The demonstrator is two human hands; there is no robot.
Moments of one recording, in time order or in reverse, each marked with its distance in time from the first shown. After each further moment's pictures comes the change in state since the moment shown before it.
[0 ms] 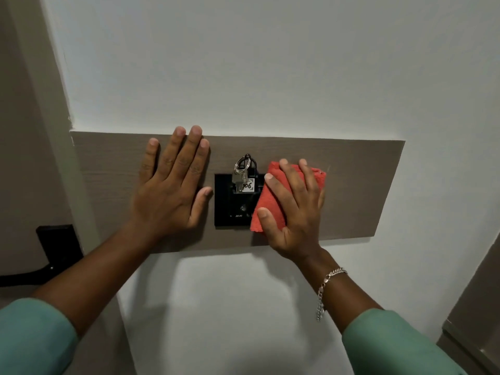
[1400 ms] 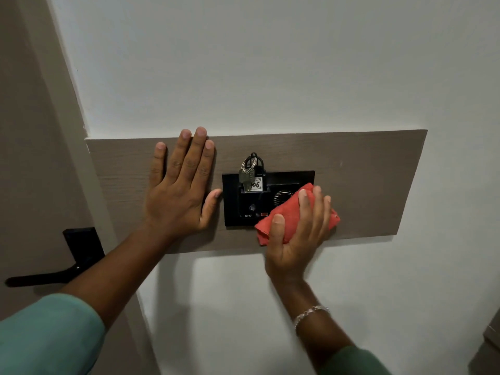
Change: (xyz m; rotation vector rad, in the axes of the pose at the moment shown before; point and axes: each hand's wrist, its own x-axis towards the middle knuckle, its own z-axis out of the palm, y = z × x) left_hand 0.000 0.001 0.002 0.033 0.036 0.017; right_hand -0.046 -0.045 0.035 0.080 0.251 0.517
